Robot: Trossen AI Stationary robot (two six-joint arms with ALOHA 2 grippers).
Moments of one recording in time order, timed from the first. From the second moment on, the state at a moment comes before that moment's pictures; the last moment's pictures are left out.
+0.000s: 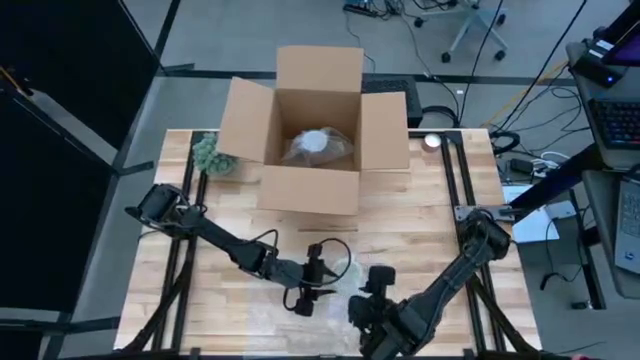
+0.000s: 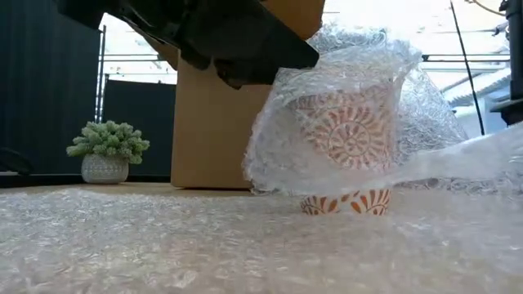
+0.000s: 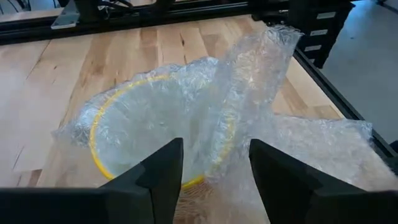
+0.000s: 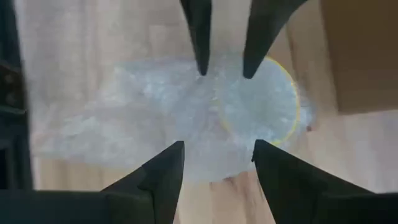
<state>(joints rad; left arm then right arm) -0.42 1.85 0.99 0.38 -0.21 -0.07 0.74 2.08 1.93 -1.28 0.60 0.85</state>
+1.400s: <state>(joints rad) -0.44 1.81 0.99 0.46 -0.15 -0.07 0.59 2.08 1.69 -0.89 0.47 0.69</state>
